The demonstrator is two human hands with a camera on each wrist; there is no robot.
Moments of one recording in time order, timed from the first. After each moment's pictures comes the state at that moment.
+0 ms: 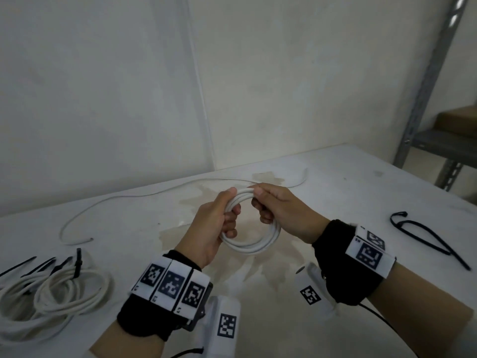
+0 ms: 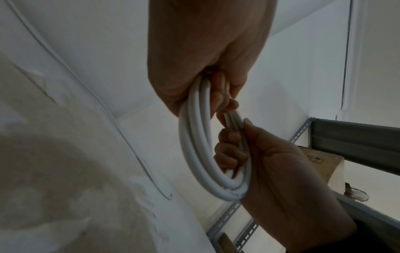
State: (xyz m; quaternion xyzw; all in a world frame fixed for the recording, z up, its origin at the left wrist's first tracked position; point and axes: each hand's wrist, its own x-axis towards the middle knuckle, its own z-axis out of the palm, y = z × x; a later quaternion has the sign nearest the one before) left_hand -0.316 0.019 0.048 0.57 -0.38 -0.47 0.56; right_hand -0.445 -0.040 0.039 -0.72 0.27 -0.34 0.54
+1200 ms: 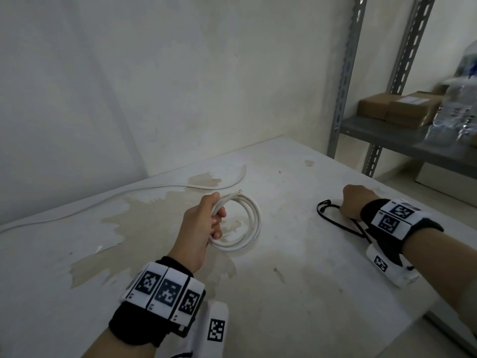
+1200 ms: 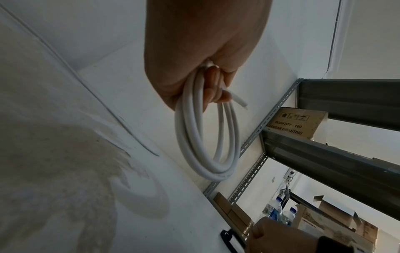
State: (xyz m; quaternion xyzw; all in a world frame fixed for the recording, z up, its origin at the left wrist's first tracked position) left_hand -0.406 -0.045 0.018 0.57 -0.40 -0.49 0.52; right_hand -0.682 -0.136 -0.003 -0.64 0.76 0.04 0.10
